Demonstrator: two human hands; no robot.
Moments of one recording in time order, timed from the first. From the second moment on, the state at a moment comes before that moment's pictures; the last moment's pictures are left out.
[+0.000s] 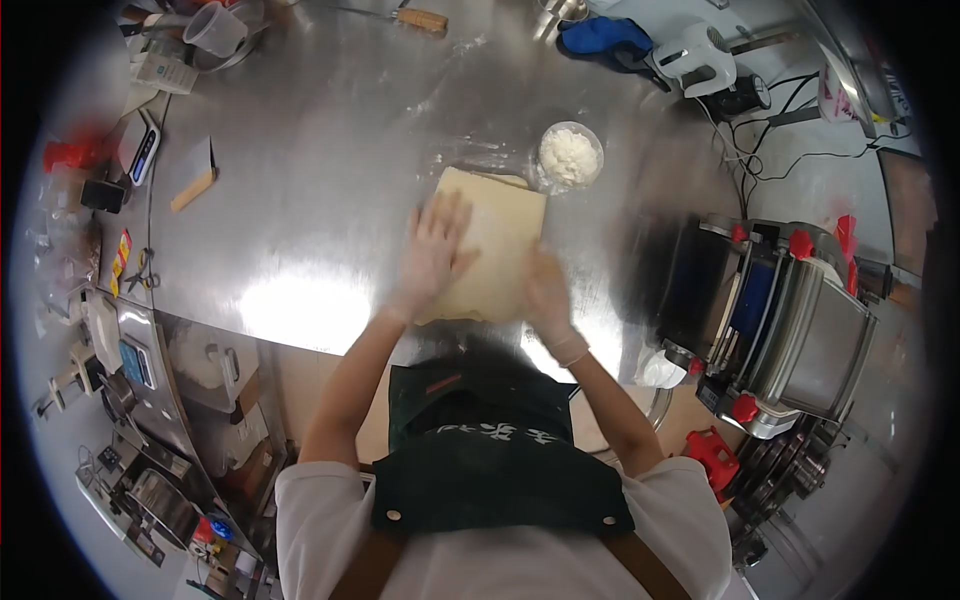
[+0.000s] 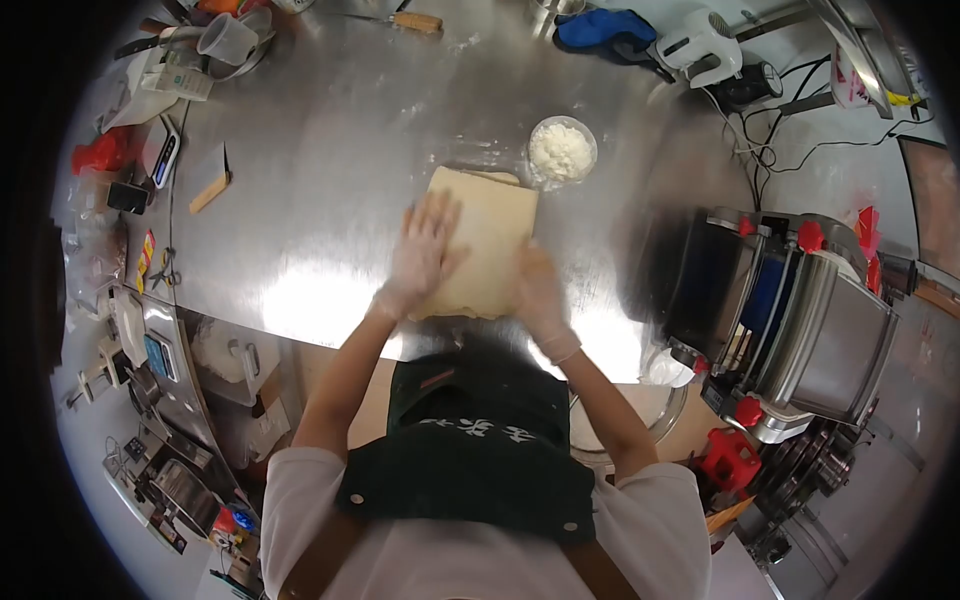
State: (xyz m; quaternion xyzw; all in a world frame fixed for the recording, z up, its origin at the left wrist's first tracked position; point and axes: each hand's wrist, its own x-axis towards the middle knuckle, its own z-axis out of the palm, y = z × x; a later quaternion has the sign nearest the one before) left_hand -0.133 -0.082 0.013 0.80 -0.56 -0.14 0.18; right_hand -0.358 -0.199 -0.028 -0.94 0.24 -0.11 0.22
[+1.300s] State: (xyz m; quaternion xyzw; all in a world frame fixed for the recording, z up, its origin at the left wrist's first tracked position) left_hand -0.128 -0.073 0.038 0.51 -0.23 -0.61 0.56; right_hand -0.361 -0.193 0.097 -0.36 0.31 -0.15 0.87
